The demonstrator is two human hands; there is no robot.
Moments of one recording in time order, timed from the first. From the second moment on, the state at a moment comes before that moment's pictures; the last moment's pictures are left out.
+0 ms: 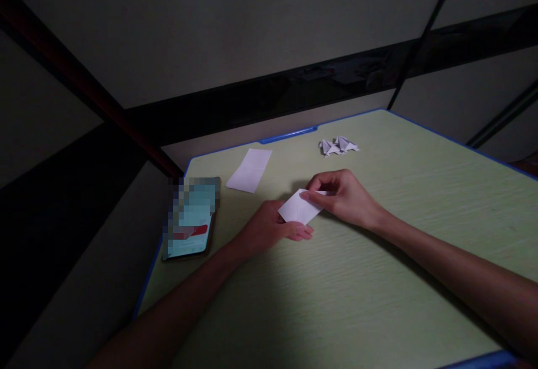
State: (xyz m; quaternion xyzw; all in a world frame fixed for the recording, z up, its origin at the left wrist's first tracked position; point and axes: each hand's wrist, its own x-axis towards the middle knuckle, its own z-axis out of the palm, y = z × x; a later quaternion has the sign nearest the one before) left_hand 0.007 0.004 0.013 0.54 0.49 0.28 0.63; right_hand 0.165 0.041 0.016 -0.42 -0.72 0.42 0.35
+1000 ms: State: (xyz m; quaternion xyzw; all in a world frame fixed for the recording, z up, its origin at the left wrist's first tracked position) left_hand 0.007 -0.002 0.028 0.62 0.50 0.23 0.57; right_hand 0.160 0.030 0.026 -0.39 -0.73 0.43 0.36
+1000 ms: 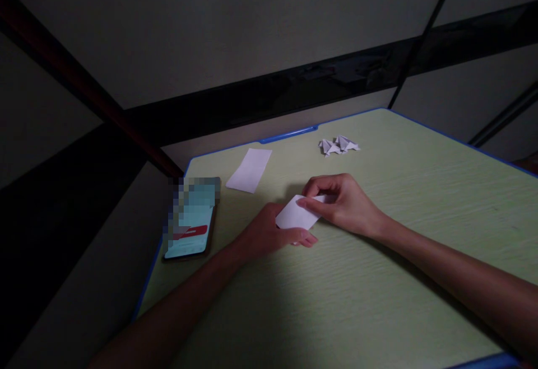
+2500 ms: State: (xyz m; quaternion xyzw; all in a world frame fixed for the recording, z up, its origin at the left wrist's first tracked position) left_hand 0.006 0.001 0.011 0.57 0.51 0.28 0.58; right_hand 0.156 0.032 0.023 -0.40 -0.68 0.49 0.37
